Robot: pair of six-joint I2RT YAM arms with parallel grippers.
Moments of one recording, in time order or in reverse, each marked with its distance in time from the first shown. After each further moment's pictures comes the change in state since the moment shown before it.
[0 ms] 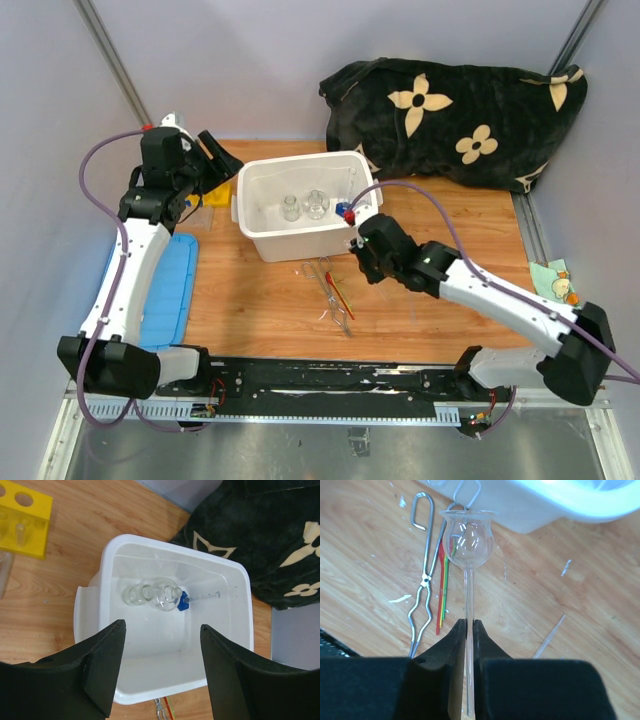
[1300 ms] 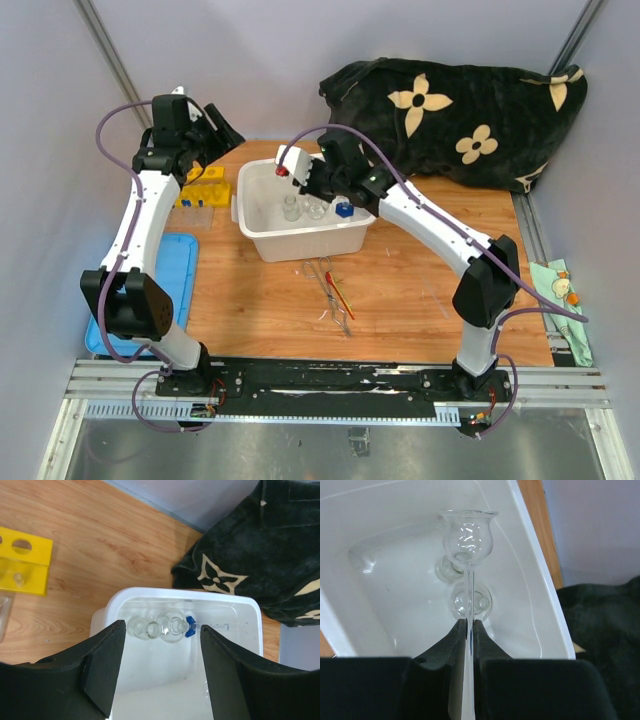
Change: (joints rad) left arm 0.044 0.333 0.270 0.009 0.042 0.038; right arm -0.141 0.565 0.815 0.014 -0.318 -0.838
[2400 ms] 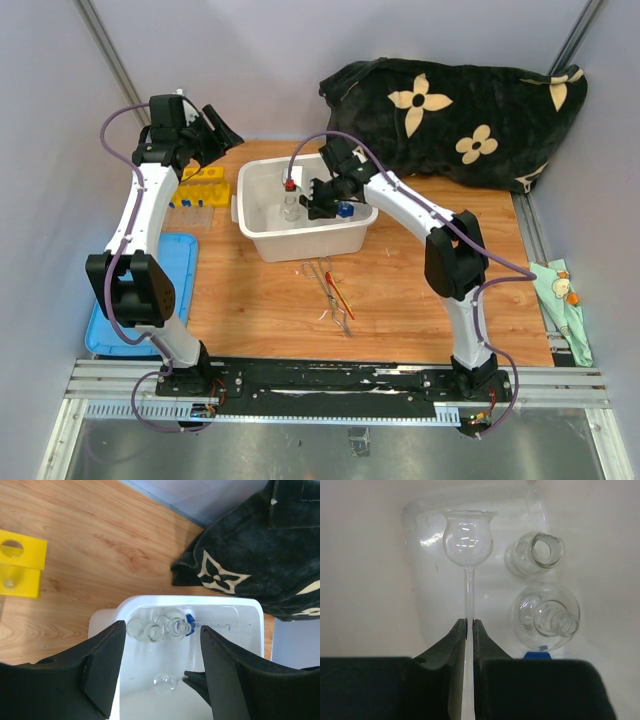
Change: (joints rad) left arm 0.061 0.089 0.026 0.017 0.112 -0.004; right arm -0.117 0.259 0.085 -0.171 -0.422 -0.140
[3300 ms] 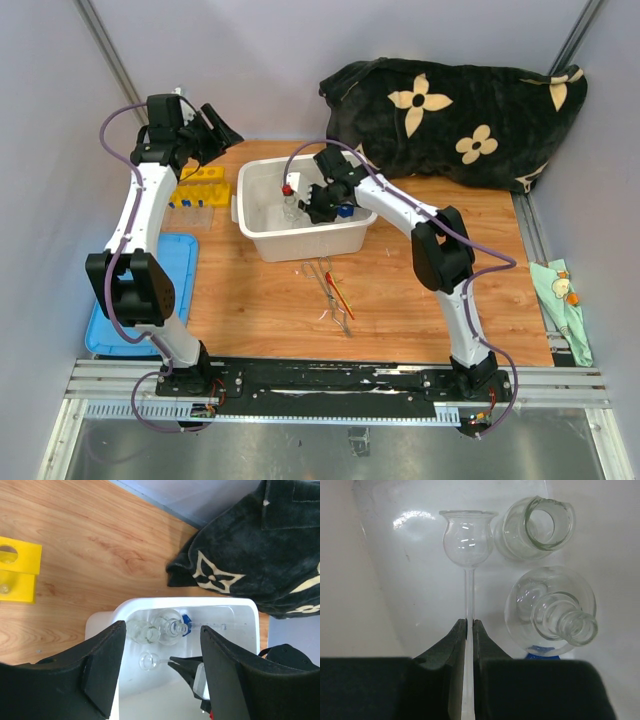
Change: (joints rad) left arm 0.013 0.005 0.000 0.019 0.040 -0.001; right arm 0.000 0.115 0.033 0.010 0.105 0.039
